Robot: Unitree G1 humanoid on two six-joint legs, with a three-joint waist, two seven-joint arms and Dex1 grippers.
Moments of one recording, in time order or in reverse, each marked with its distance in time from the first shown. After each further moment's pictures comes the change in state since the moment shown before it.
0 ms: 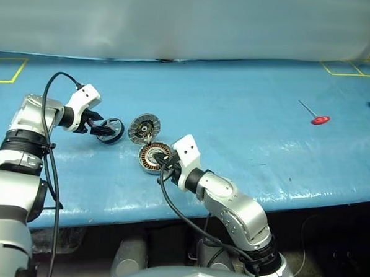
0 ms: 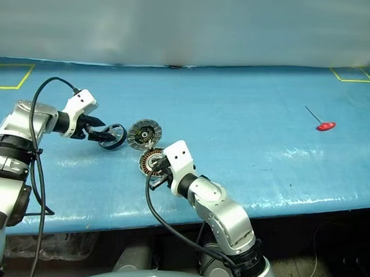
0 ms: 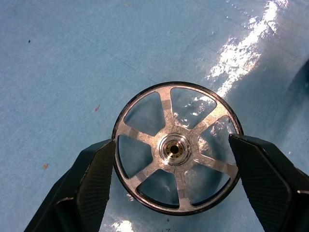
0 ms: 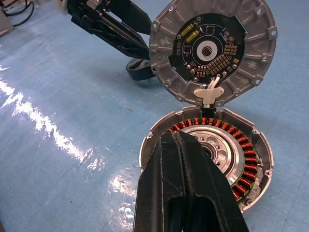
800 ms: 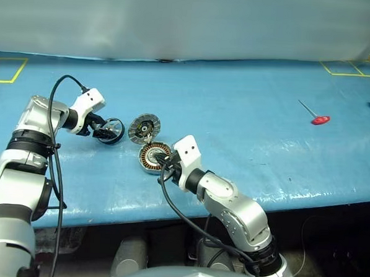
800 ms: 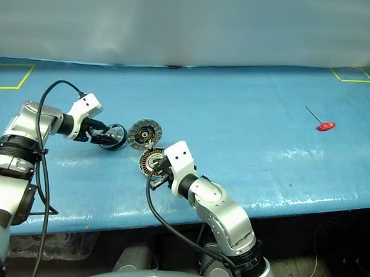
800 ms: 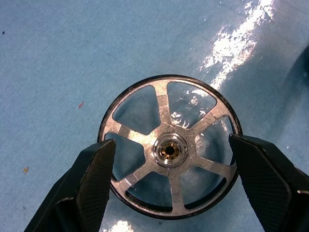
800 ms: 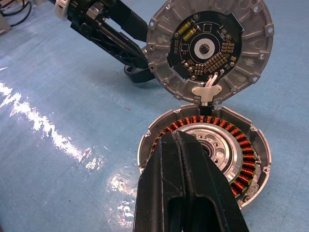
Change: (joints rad) left arm -0.004 -0.020 -0.005 0.020 0.060 -0.006 -0.026; right arm 0.007 0.000 -0.001 -0.003 0.000 0.000 -0.008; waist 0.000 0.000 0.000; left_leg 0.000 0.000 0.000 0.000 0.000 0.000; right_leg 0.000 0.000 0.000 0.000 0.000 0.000
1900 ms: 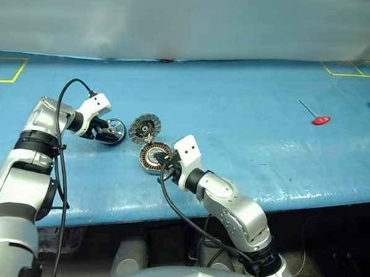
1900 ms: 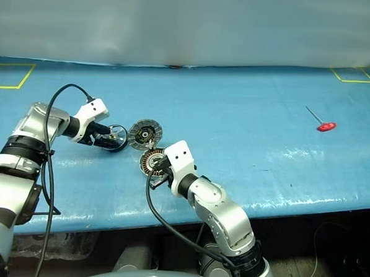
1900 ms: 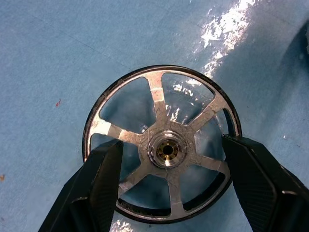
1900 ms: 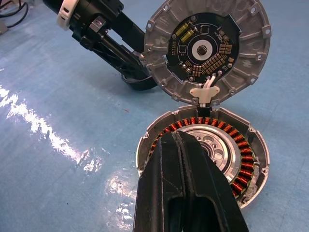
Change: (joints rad) left arm -0.014 -0.035 -0.034 0.036 0.045 -0.040 -0.024; right arm 0.006 0.006 0.001 -0.001 -0.006 -0.002 -0.014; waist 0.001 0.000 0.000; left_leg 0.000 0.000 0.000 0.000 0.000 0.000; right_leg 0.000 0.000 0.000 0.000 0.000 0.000
